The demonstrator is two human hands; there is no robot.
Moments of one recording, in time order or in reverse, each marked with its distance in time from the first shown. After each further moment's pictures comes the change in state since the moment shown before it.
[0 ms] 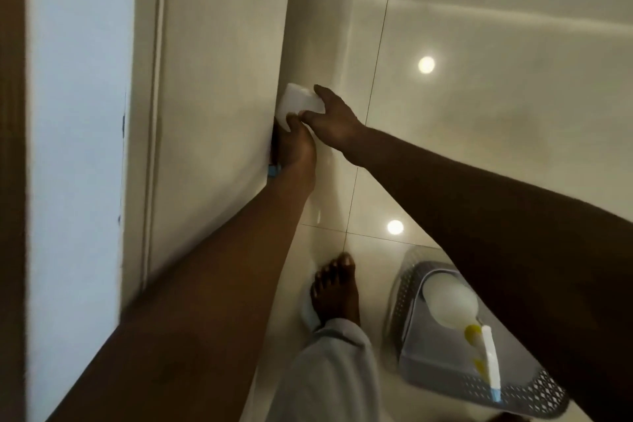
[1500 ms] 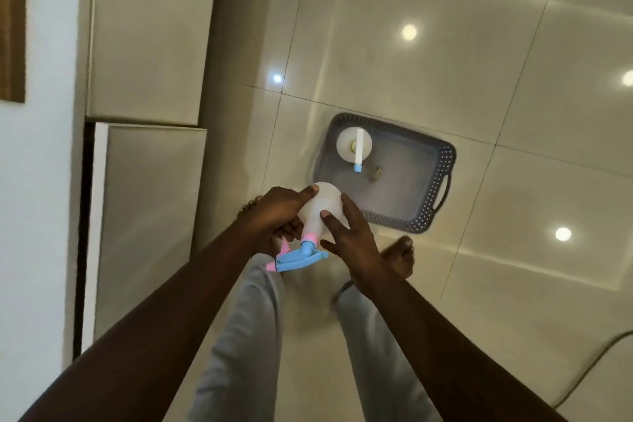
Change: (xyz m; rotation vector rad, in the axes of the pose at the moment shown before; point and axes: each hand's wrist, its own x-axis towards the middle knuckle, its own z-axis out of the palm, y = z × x) left_hand -0.343 -0.009 0.002 -0.014 -0.378 -0.160; right_hand -0.505 0.252 0.001 0.605 0.090 0.407
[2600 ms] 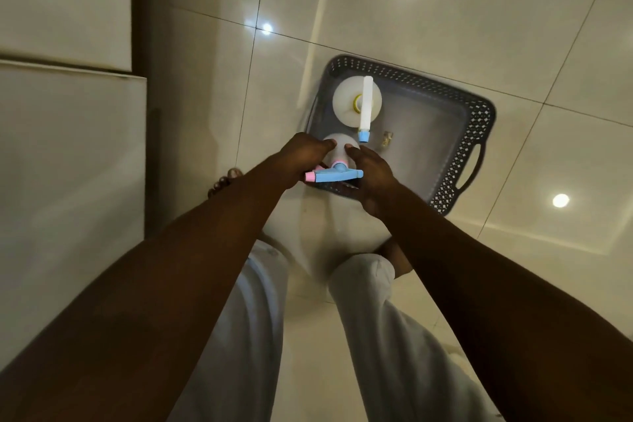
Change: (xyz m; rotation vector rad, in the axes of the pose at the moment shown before) left_hand 0.172 0.017 0.065 -0.044 -0.001 0.022; right_hand 0.189 0.024 -0.040 0.125 0.123 0.262
